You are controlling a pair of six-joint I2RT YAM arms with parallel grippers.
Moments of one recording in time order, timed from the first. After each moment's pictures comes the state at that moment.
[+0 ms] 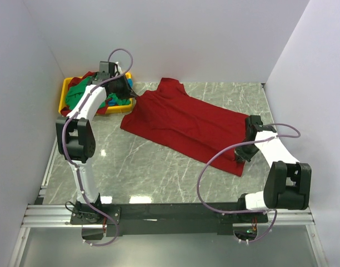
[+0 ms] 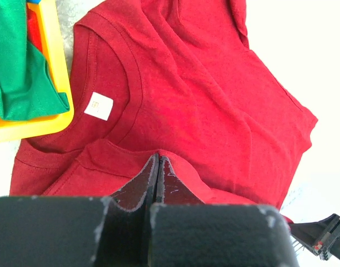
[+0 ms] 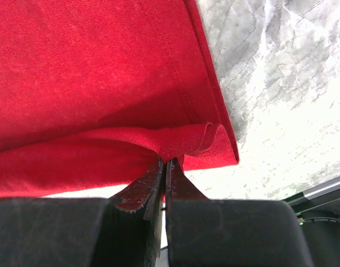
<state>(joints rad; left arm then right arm) -0.12 2.03 1.83 -0.56 0.37 -0.53 -0.08 1.38 0.87 -0.90 0.07 0.76</state>
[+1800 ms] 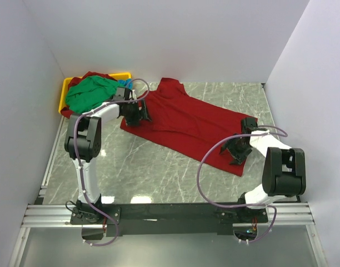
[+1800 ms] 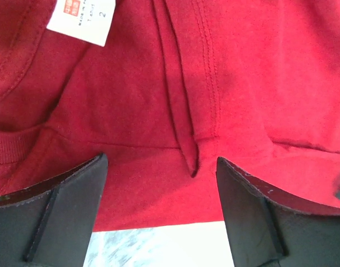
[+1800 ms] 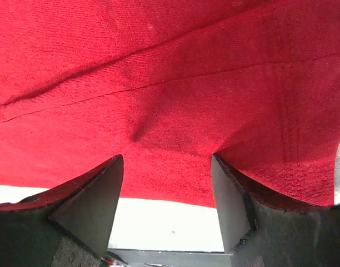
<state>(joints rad) -0.21 2.07 1.47 -0.36 0.37 -0.44 -0.07 1.52 0.80 -0.64 -0.16 0.75</state>
